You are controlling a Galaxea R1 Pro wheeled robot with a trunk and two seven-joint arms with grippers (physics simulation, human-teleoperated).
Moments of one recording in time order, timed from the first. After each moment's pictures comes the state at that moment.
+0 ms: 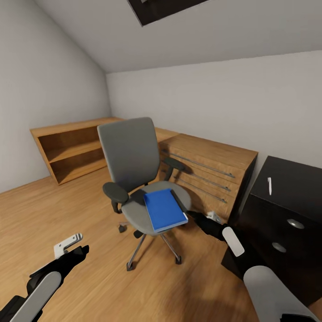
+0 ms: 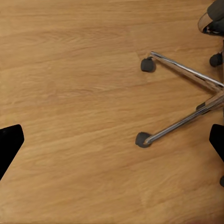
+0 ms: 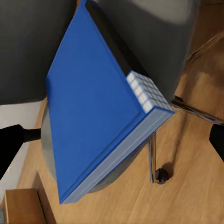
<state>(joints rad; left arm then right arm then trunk) -0.19 0.37 -0.26 -1.60 1.08 0.40 0.87 -0.71 -0.02 -0.07 -0.70 -0.76 0.53 0.21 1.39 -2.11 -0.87</state>
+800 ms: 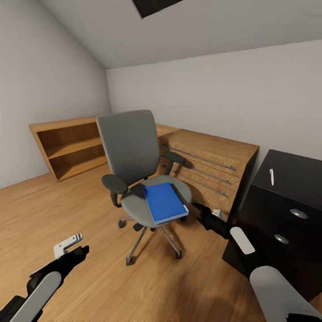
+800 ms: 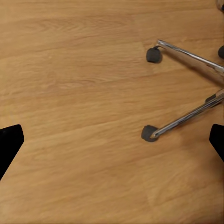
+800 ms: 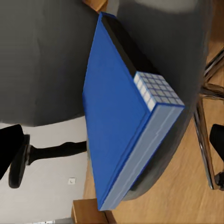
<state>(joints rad) -0.19 0.37 -0.26 -1.60 1.09 0.40 0.87 -0.71 -0.06 -0.07 -0.68 -1.06 0.57 0.29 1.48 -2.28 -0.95</state>
